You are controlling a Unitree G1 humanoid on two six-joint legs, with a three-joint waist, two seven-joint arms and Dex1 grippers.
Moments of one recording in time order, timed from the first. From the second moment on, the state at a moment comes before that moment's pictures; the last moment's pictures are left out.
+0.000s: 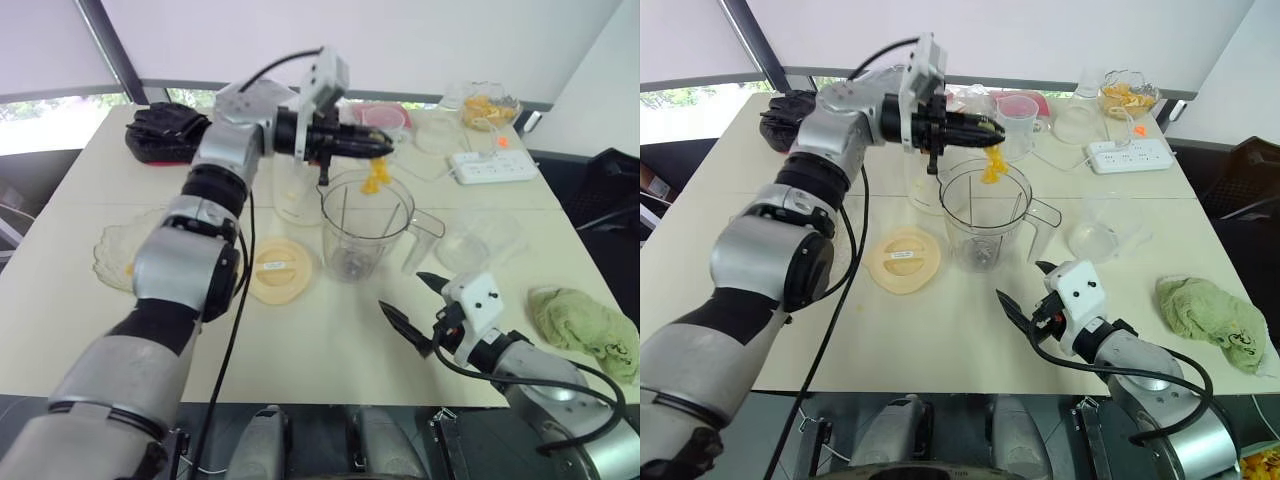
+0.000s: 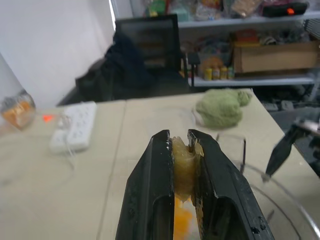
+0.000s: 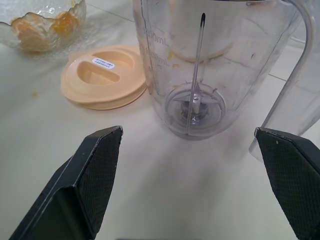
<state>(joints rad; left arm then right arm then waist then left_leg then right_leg) -1.42 0.20 -0.05 1.15 -0.12 -0.03 -1.43 0.21 -0.55 -0.06 -0.83 0.42 0.68 0.35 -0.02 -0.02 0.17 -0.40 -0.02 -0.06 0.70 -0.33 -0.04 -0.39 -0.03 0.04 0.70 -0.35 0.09</state>
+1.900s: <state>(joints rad) -0.39 0.59 -0.03 -0.24 -0.49 0.60 -1.11 -0.10 -0.37 -0.46 0.00 0.24 0.35 0.08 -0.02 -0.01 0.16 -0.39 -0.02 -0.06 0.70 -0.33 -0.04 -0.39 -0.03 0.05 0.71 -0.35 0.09</state>
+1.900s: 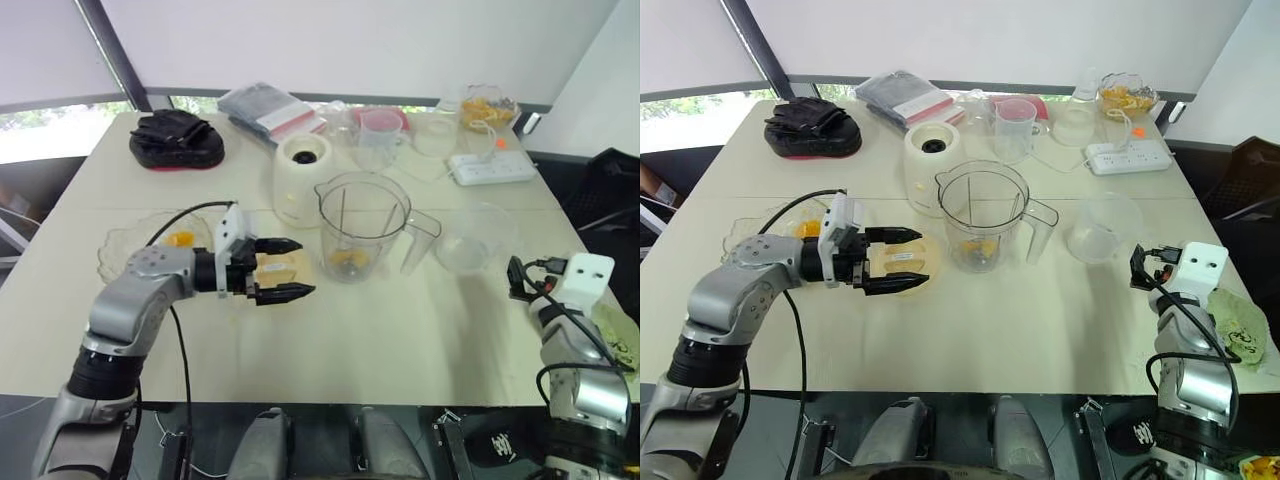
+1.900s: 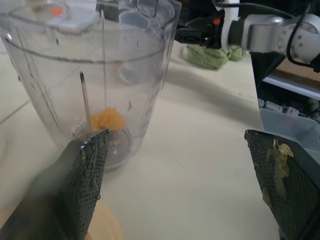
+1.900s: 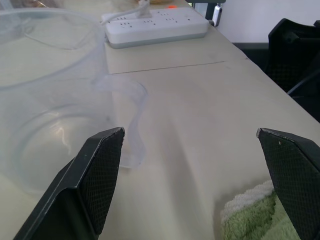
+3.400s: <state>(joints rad) -0.39 0.62 -0.06 -0.24 -0.47 0.54 -1.04 -0.27 -0.37 -0.42 0.22 0.21 0.19 0.07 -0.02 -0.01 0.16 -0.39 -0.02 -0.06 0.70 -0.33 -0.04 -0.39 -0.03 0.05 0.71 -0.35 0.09</state>
